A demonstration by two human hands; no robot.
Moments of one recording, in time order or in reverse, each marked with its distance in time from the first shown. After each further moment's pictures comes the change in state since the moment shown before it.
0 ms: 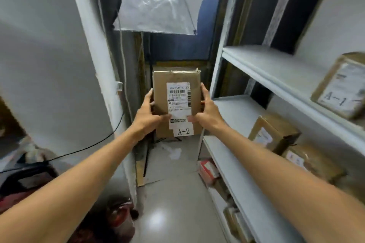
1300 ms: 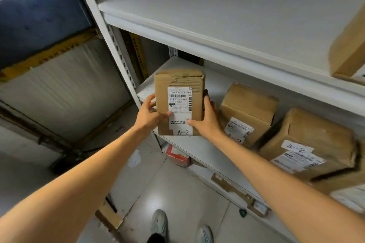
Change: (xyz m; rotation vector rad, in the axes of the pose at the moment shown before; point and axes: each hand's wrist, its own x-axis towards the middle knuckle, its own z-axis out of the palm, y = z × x) left_hand 0.321 -0.092 0.291 -0.045 -0.658 -0.240; right_hand 0.162 0.267 -0.085 0.093 0.540 0.598
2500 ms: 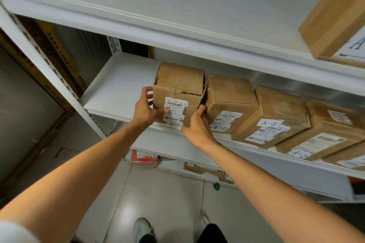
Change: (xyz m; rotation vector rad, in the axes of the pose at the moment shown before) left_hand 0.077 -0.010 0.056 0.208 -0.350 0.206; right_hand -0.010 0.007 0.009 -0.262 0.309 0.309
